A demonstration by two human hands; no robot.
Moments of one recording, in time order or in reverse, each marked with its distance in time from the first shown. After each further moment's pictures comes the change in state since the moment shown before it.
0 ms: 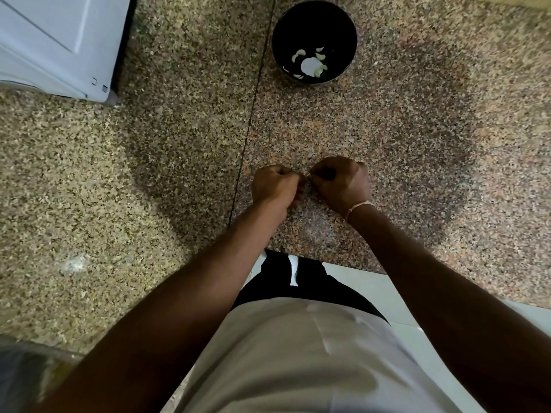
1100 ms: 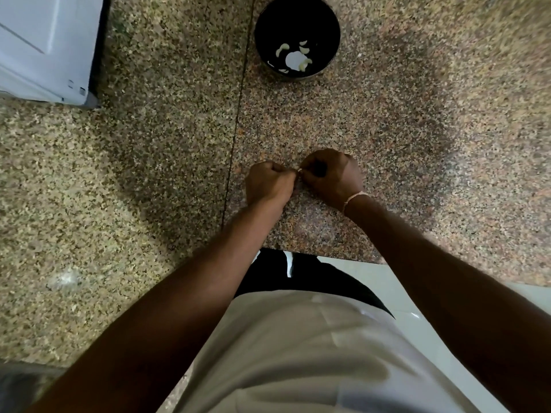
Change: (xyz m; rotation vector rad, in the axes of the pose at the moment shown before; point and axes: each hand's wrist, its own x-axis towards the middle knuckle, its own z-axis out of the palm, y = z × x) left_hand 0.009 -0.007 0.006 0.148 0.054 0.046; right_hand -0.003 -0.001 -0.002 -0.047 -0.048 0.016
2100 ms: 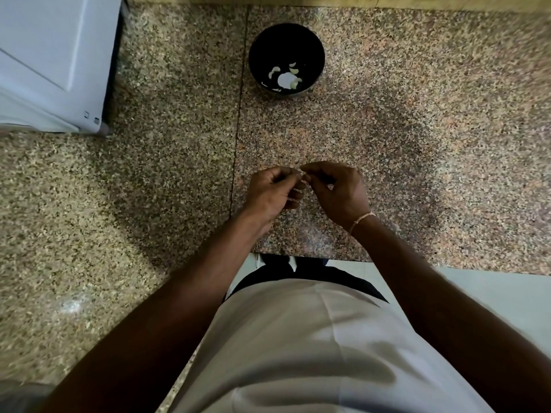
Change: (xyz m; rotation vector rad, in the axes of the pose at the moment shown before) left_hand -0.042 0.015 -0.045 -0.266 -0.440 0.220; right_hand -0.038 -0.017 -0.014 0.263 0.201 -0.100
